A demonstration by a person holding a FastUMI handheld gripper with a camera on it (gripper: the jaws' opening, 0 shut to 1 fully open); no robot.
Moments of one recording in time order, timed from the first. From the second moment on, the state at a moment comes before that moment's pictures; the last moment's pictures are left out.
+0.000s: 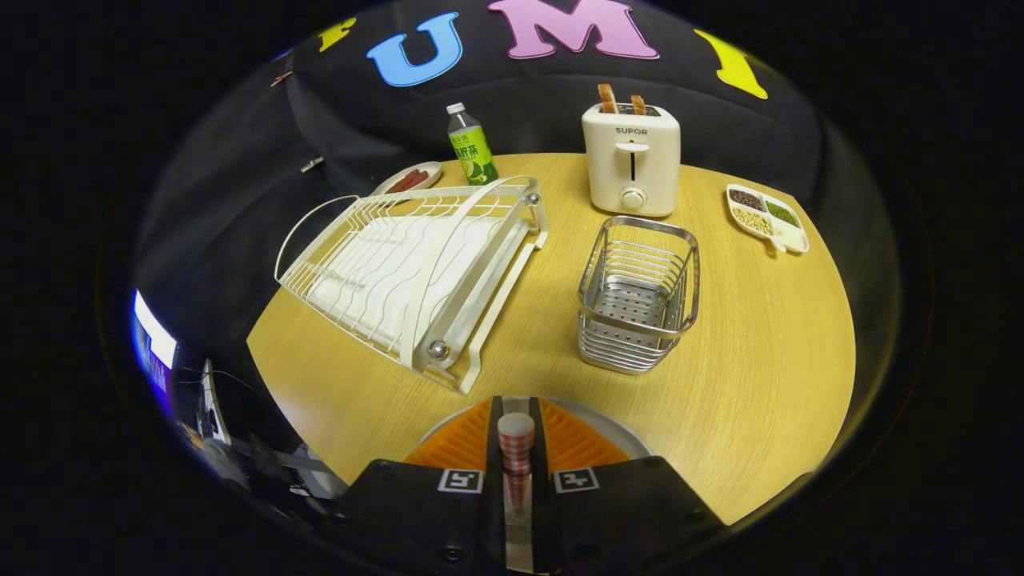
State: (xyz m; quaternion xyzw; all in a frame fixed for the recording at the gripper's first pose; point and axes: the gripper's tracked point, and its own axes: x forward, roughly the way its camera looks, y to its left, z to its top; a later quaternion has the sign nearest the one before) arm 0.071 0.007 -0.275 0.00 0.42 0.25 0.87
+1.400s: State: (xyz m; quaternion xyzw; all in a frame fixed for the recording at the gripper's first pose) arm 0.058 -0.004 0.050 0.04 0.04 0.08 0.99
